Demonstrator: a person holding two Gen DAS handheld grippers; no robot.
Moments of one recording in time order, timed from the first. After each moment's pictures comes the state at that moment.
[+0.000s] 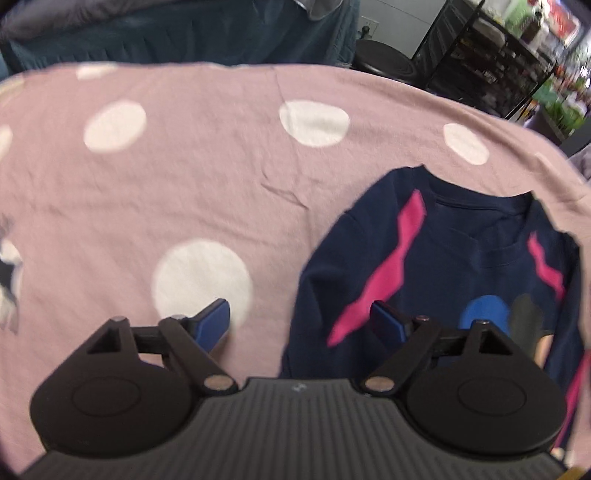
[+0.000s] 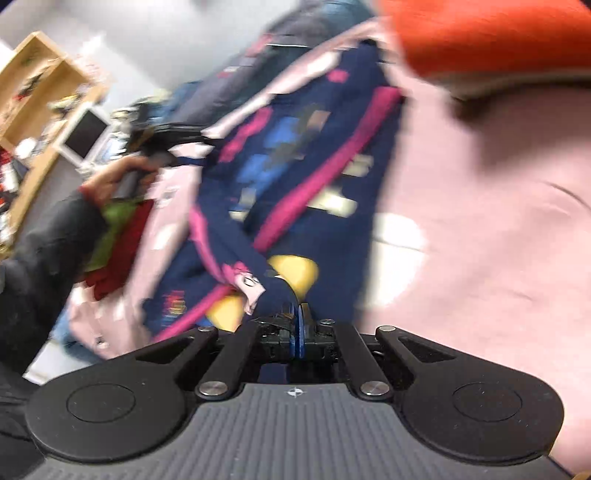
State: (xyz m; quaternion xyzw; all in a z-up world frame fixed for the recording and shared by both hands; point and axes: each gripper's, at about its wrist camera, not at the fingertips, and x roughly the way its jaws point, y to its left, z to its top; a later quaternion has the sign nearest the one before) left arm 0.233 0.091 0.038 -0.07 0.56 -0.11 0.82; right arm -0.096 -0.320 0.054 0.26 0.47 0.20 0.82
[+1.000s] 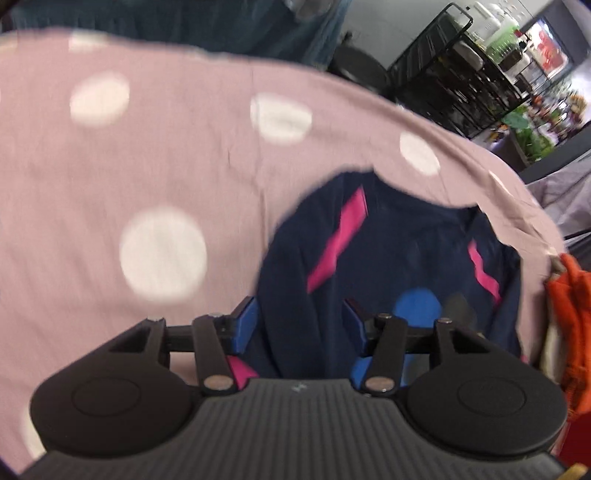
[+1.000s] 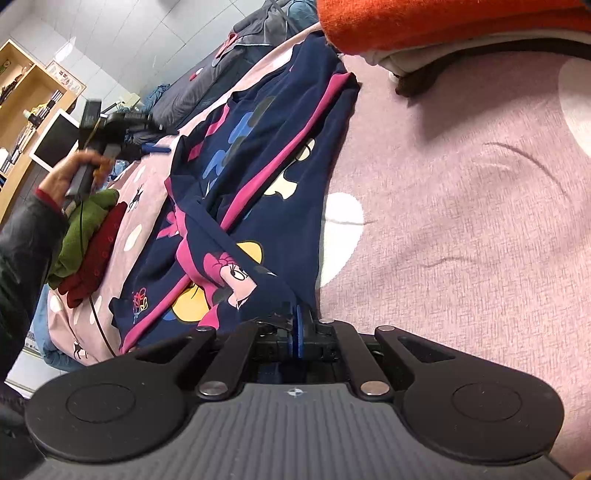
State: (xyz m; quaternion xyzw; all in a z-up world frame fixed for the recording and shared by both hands) left arm 0.213 0.100 0.059 -0.16 0.57 -0.15 0.79; right arm -0.102 -0.328 0.038 0.26 0.48 0.17 0.82
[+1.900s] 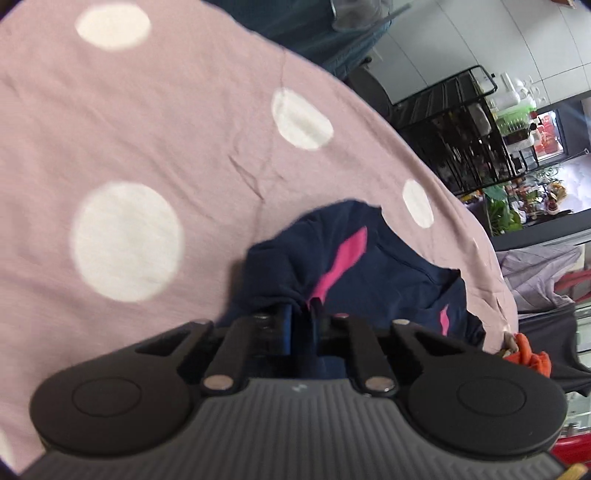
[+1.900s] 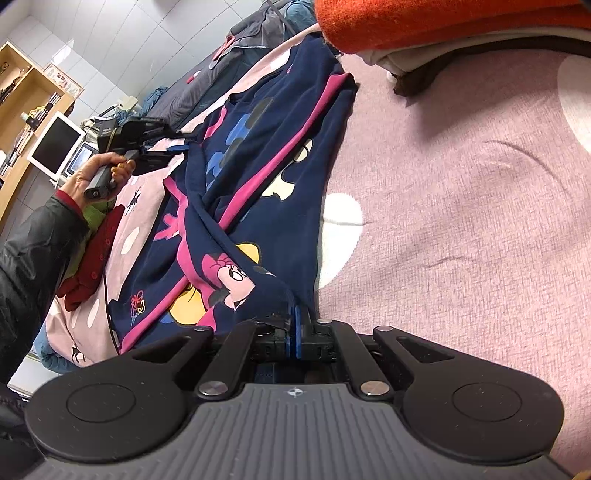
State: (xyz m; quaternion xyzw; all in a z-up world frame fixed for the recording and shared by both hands) left arm 0.238 0.120 0.024 -0.30 0.54 -0.13 0.77; right arm -0.103 -0.327 0.036 0.26 0.47 0.17 0.82
